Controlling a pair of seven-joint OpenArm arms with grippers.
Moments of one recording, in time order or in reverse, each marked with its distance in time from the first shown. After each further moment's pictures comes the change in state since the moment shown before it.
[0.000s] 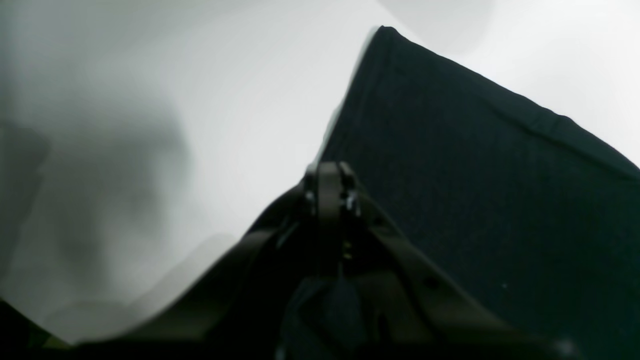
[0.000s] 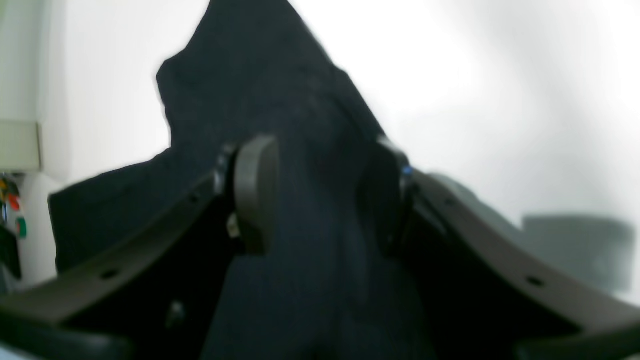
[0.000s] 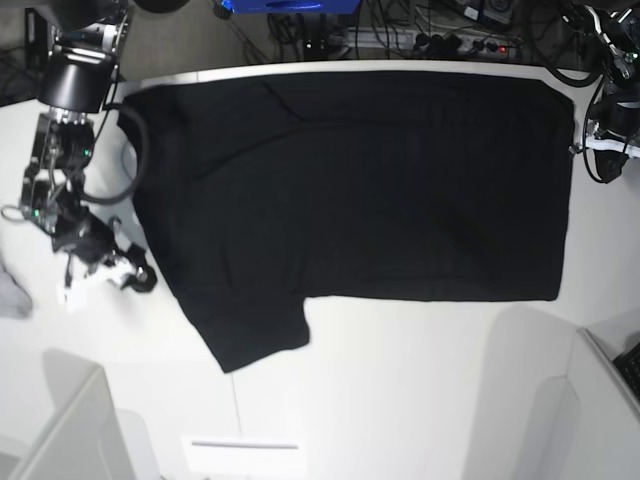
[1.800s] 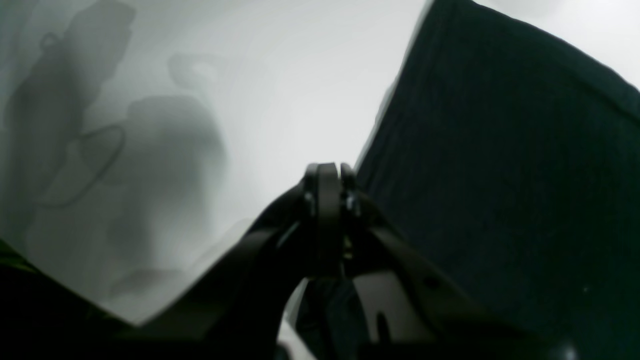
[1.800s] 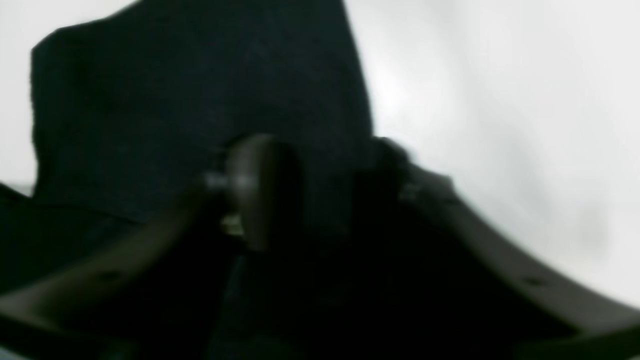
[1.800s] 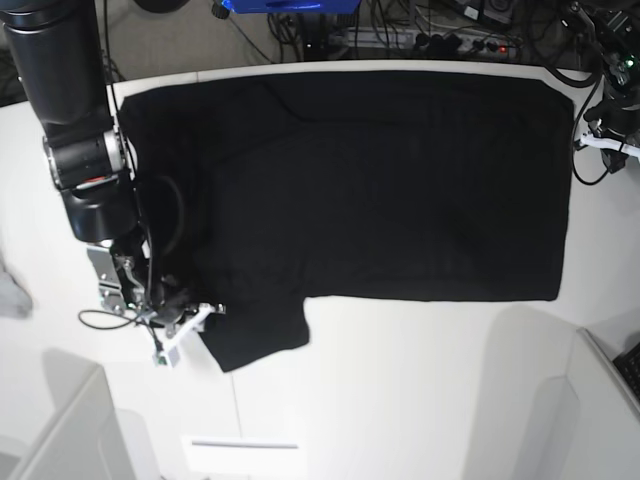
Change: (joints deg) left arm -2.2 0.3 0.3 -2.3 10.0 0.0 0.0; right arm 31.4 -3.9 -39.4 -53.6 -11.1 9.5 29.4
